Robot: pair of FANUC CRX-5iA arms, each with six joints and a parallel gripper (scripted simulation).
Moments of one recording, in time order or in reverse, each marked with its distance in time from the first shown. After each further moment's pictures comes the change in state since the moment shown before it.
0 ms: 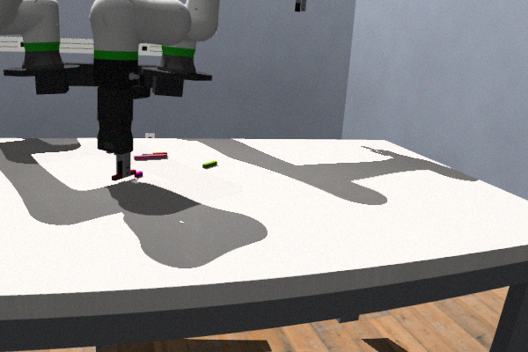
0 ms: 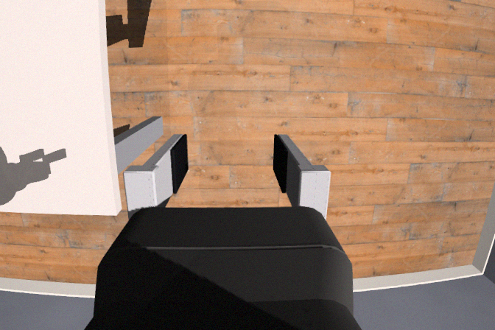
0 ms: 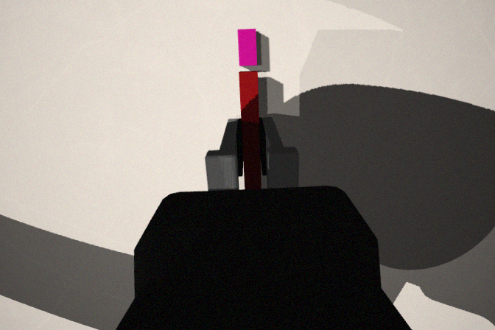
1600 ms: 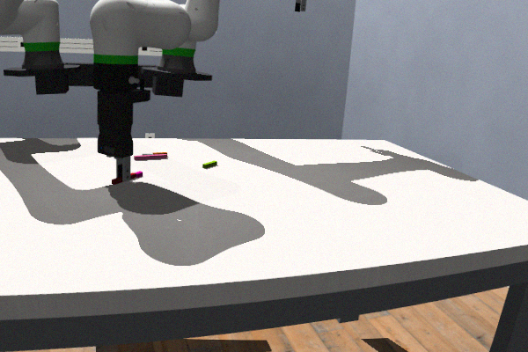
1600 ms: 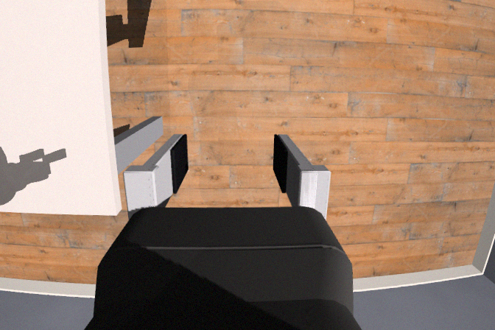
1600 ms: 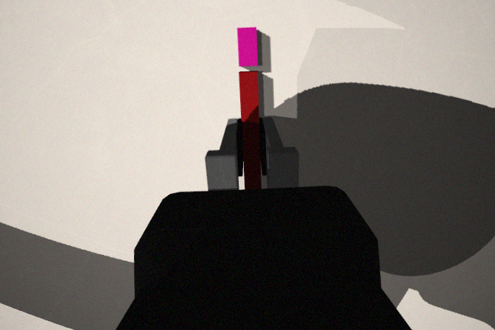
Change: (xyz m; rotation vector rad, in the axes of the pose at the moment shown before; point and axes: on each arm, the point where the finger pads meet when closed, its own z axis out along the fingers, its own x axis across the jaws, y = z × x) left arm 0.000 0.000 0.000 0.000 0.000 0.000; right arm 0.000 0.000 0.008 0.000 0.000 0.000
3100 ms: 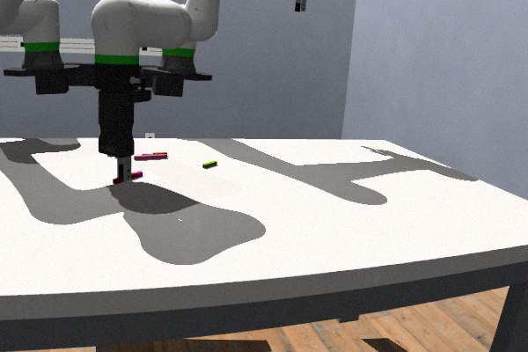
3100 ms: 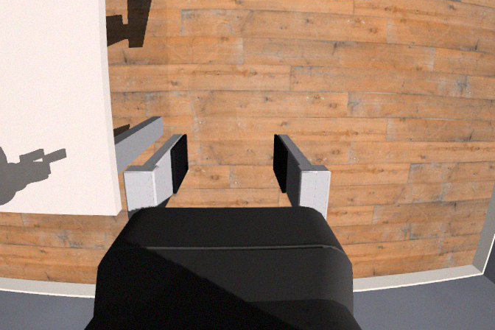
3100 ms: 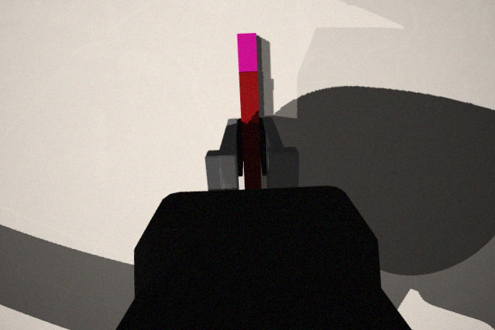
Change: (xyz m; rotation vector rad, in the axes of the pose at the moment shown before) left arm 0.000 0.000 0.000 0.000 0.000 0.000; right arm 0.000 -0.003 0.000 0.000 0.000 0.000
